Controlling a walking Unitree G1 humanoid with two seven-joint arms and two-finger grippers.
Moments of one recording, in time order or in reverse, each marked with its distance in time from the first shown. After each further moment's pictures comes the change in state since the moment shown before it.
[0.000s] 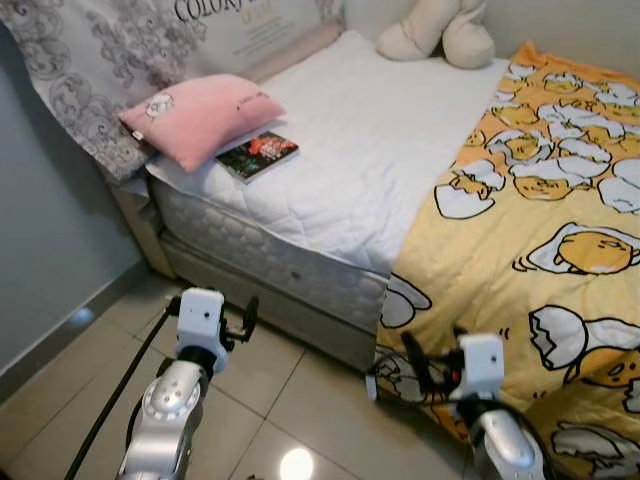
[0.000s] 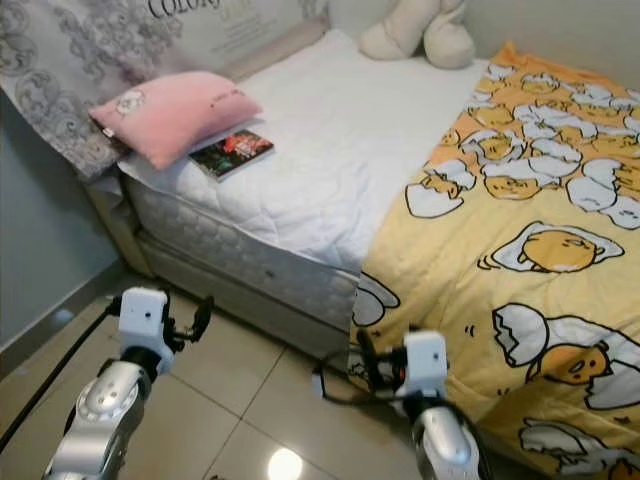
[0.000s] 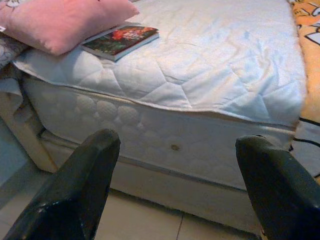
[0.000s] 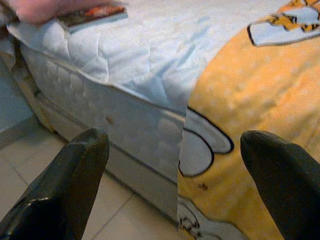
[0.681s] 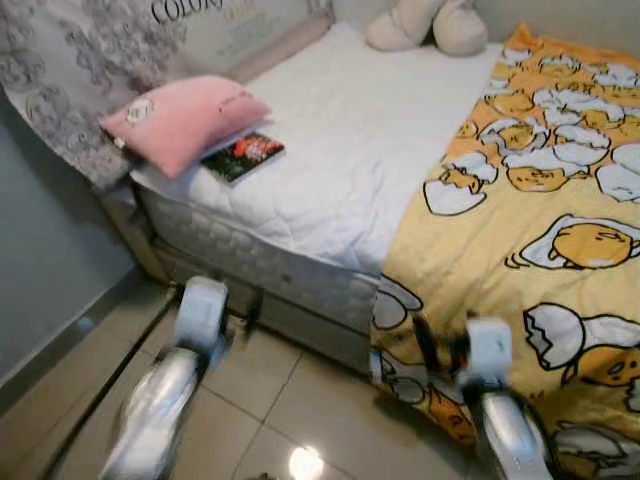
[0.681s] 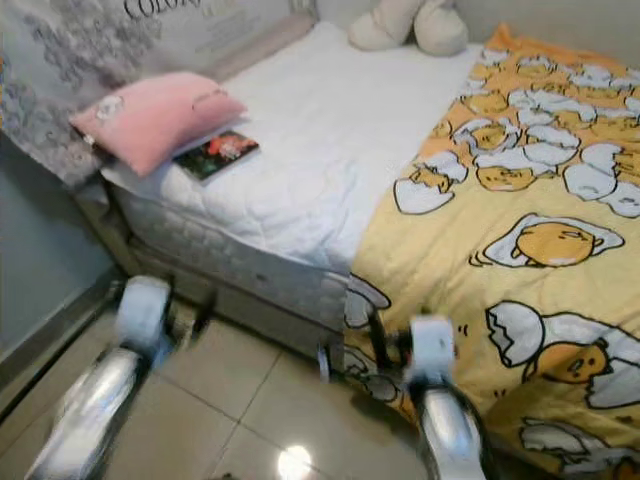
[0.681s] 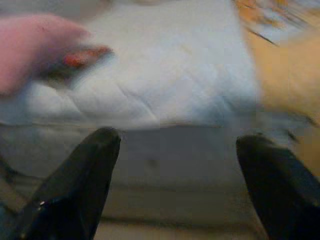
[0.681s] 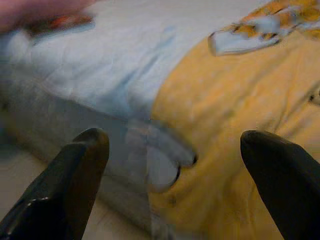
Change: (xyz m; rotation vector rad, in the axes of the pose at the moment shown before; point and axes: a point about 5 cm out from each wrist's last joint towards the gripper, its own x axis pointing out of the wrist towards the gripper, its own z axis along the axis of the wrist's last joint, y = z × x) left arm -0.031 0.011 -0.017 0.106 -0.021 -0.206; right arm -0.010 -0.004 -0.005 -0.046 0.004 -0.042
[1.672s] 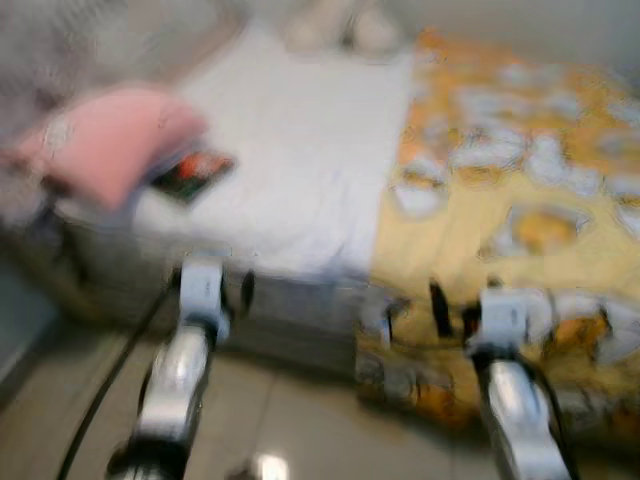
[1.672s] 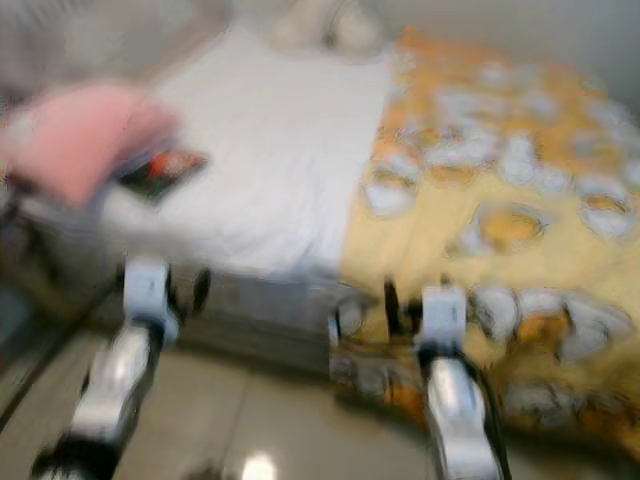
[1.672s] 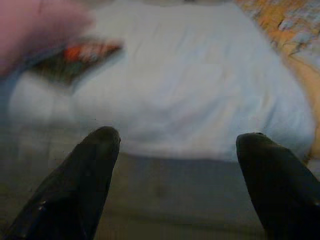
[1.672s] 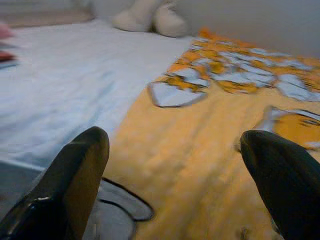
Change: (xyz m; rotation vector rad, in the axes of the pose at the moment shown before) left arm 0.056 0.009 0.010 -0.103 0.013 0.237; right arm 0.038 -0.012 0.049 -0.064 -0.171 -0.114
